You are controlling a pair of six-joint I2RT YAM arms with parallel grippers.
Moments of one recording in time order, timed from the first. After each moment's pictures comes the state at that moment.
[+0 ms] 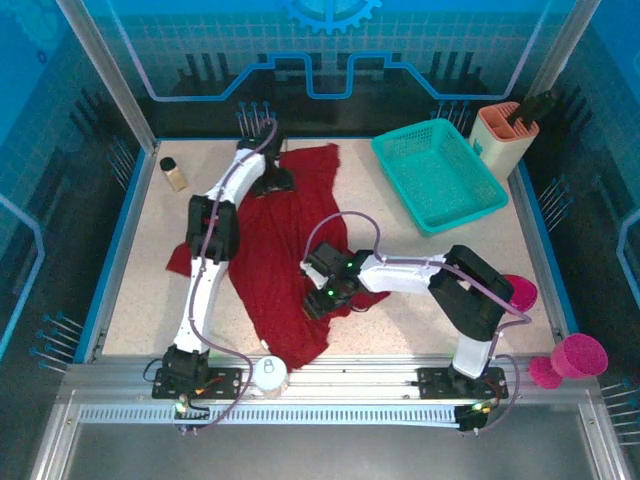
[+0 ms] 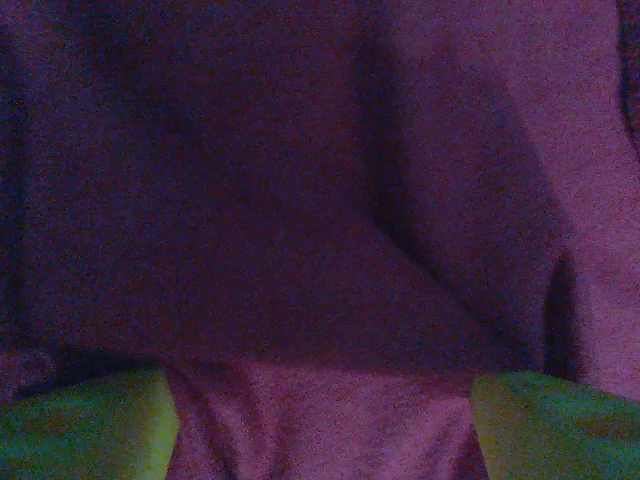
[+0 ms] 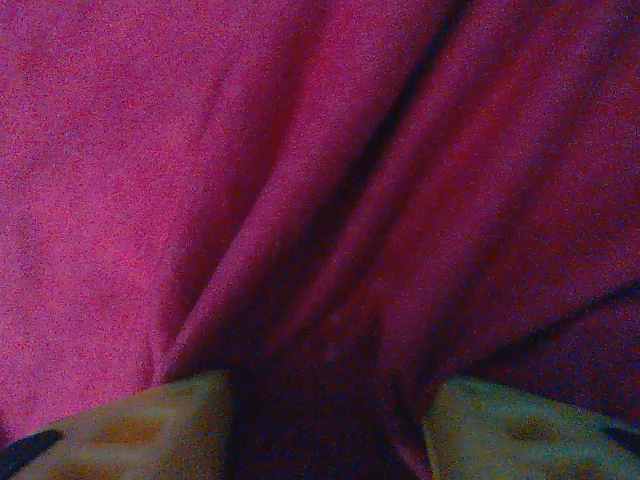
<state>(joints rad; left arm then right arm) -0.21 2.62 2.44 -1.08 -0.01 -0.40 0.94 1.80 1.05 -0.46 -0.23 0.32</state>
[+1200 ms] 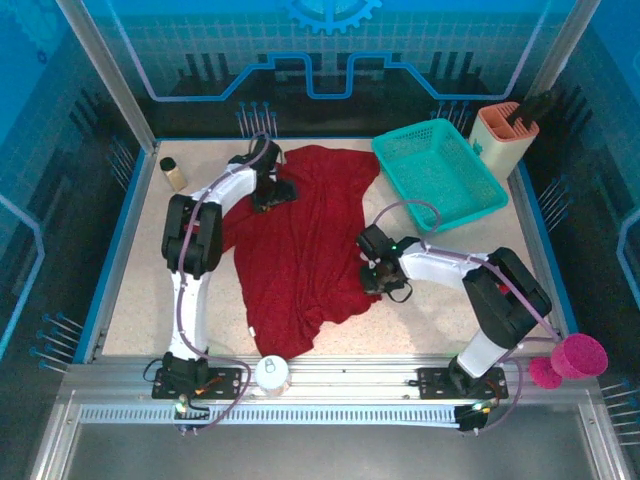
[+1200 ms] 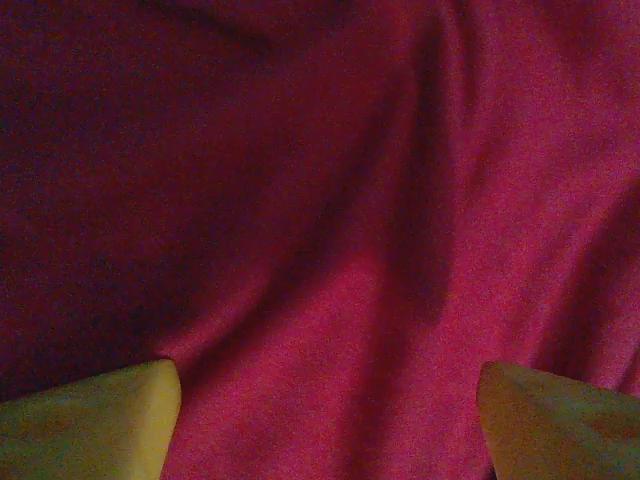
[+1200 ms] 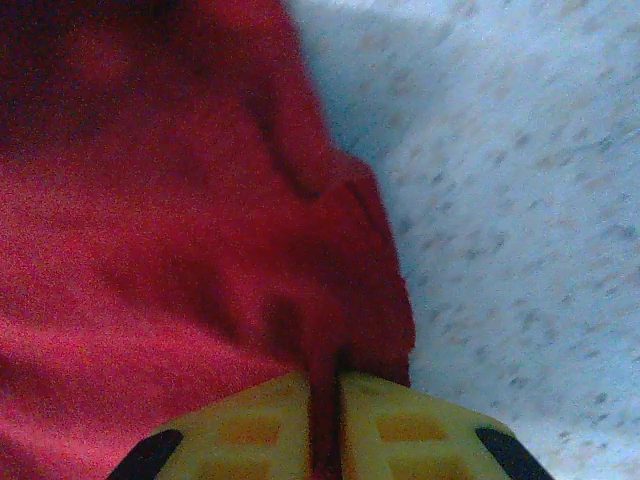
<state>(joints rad) -0.20 2.25 1.81 -0.76 0.10 -0.56 0.63 1.64 0.88 -0.58 0.02 0.53</state>
